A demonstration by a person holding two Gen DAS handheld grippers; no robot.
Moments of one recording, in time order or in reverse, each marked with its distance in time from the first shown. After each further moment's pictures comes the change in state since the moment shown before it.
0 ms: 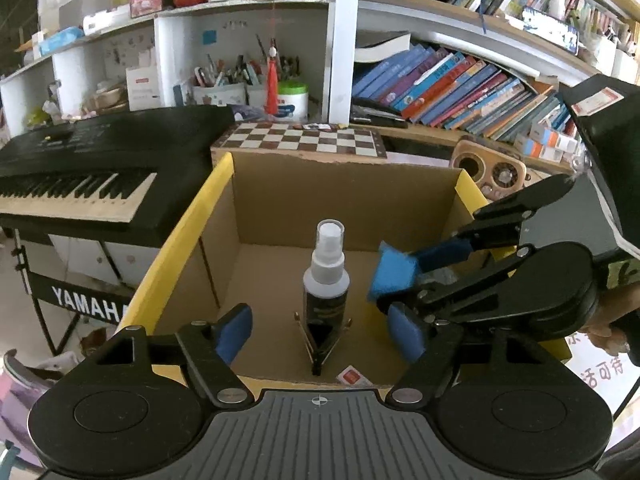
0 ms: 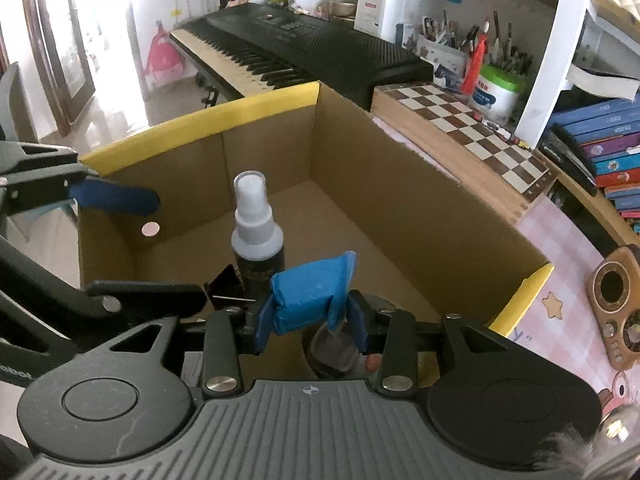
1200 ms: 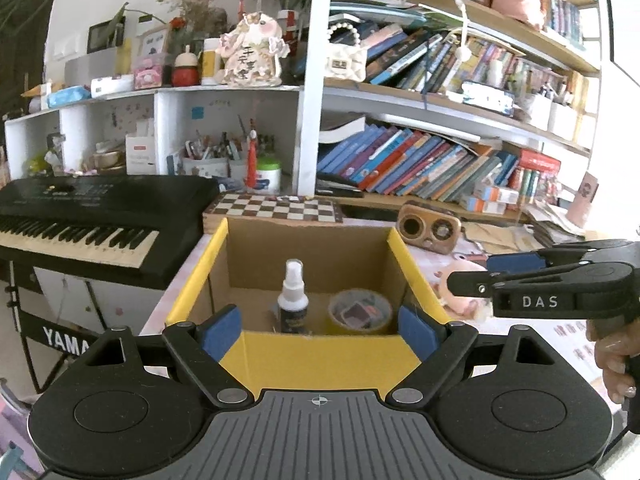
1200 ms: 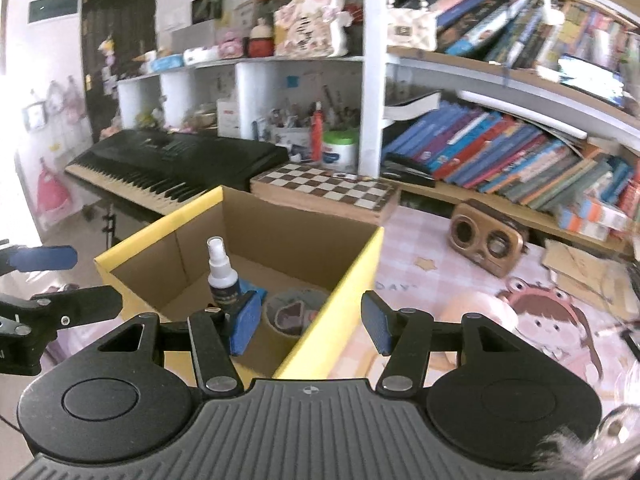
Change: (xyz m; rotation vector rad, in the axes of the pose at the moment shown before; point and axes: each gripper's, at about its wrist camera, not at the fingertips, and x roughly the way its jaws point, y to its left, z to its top) left arm -0.108 -0.004 -0.037 0.015 -0.225 -0.098; right arm -0.137 0.054 -0.065 0.358 -0.312 -0.356
